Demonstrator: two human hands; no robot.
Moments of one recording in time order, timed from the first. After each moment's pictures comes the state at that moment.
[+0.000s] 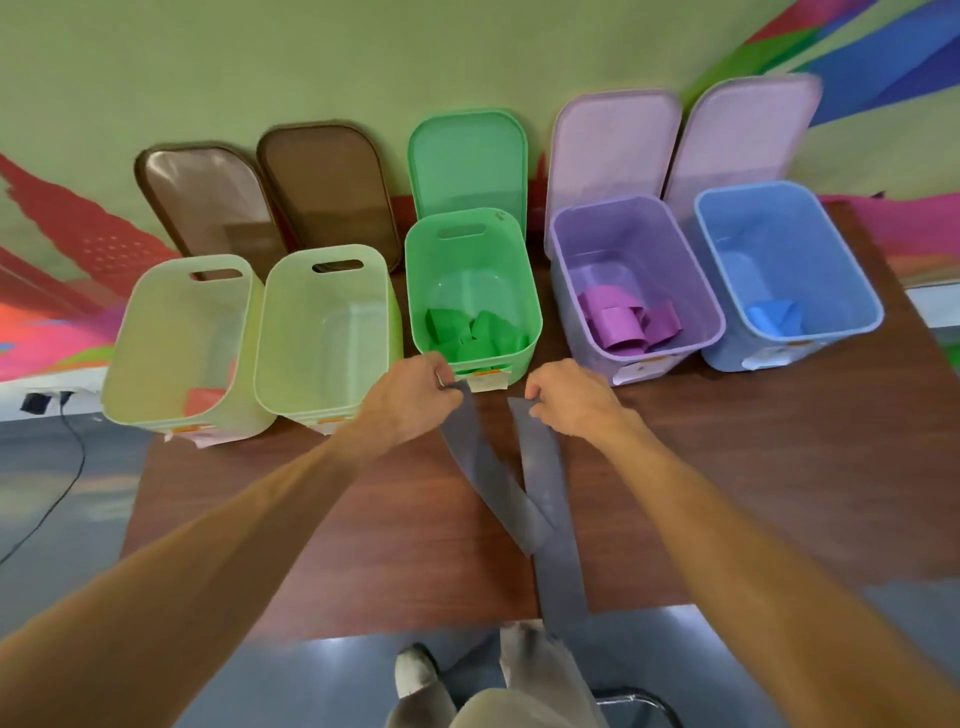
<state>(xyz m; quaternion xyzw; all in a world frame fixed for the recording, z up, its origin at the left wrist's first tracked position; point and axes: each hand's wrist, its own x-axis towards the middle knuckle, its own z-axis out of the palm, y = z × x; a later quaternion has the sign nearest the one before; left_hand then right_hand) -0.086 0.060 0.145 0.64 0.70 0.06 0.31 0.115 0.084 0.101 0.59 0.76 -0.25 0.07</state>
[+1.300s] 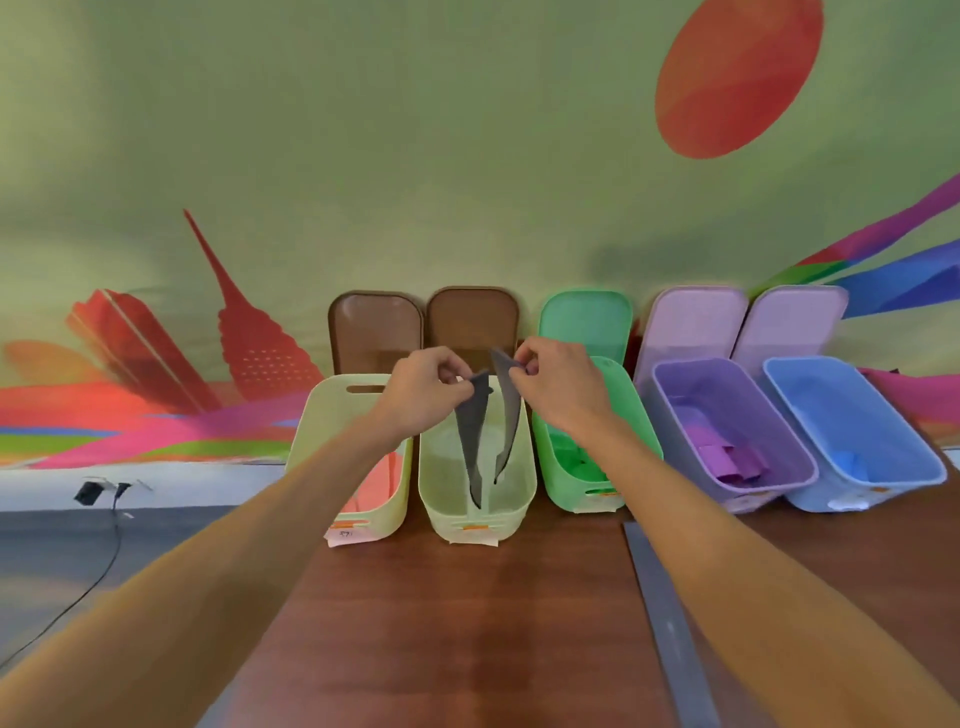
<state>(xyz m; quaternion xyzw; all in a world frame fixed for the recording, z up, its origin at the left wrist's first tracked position) -0.269 0.084 0.280 0.64 0.66 0.29 0.28 -0.103 0.104 0.280 0.63 0.73 -0.16 -0.23</state>
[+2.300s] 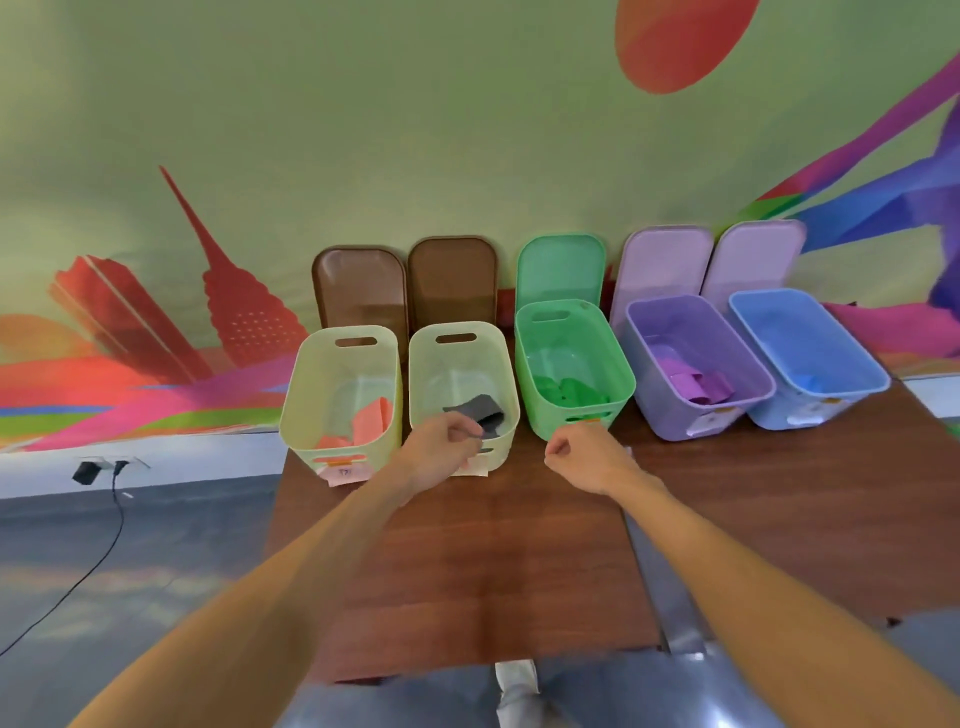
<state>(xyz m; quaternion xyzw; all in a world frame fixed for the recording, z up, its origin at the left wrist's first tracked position) -0.245 -0.017 0.195 0.57 0.64 0.21 0.46 -0.034 -0.004 0.176 0.65 0.70 -0.29 -0.04</state>
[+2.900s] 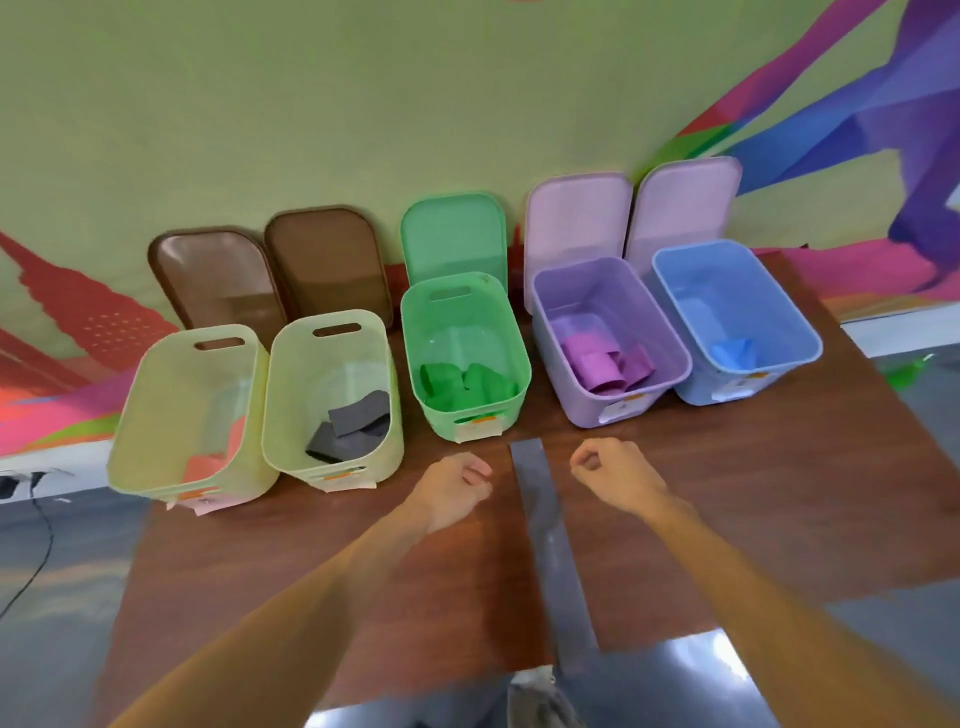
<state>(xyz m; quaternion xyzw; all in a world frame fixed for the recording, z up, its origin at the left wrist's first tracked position) -0.075 0.022 0.100 0.56 0.64 0.10 0.51 0.158 0.022 0.110 0.71 0.59 -0.37 -0.06</state>
